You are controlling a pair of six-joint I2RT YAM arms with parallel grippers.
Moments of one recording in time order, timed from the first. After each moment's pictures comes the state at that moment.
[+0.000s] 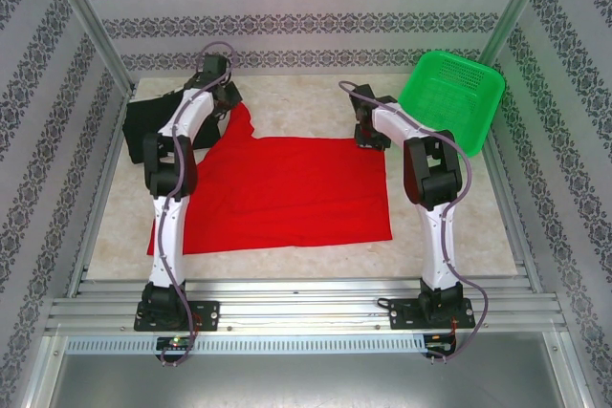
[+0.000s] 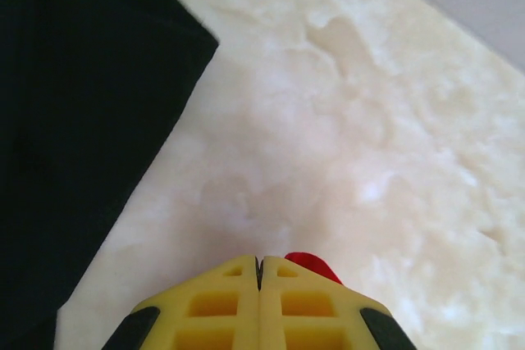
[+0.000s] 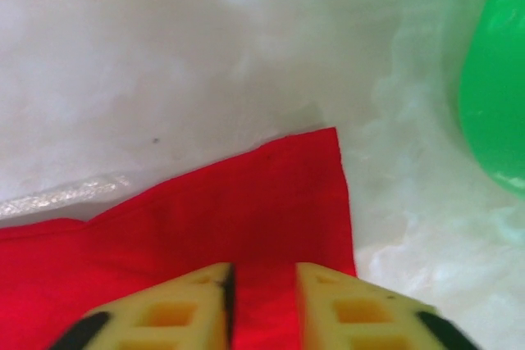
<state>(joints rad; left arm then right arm) -0.06 2.46 2.23 -0.68 0.02 -0.61 0.26 2.28 1.82 -0.87 0.27 0.44</state>
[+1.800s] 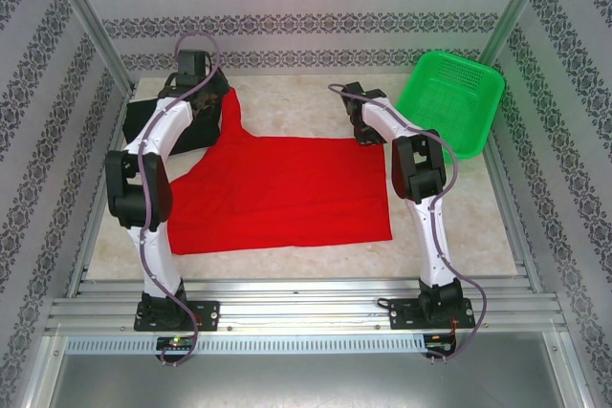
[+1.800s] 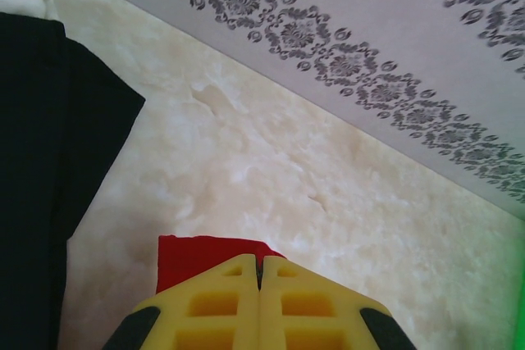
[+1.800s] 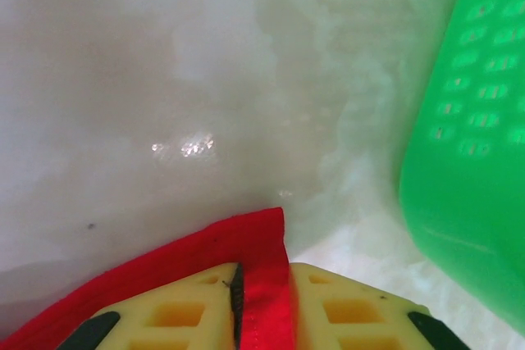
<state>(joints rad) -0.04 1.98 1.72 -0.37 0.12 -0.62 0.28 2.46 2.08 -1.07 0.49 0.36</state>
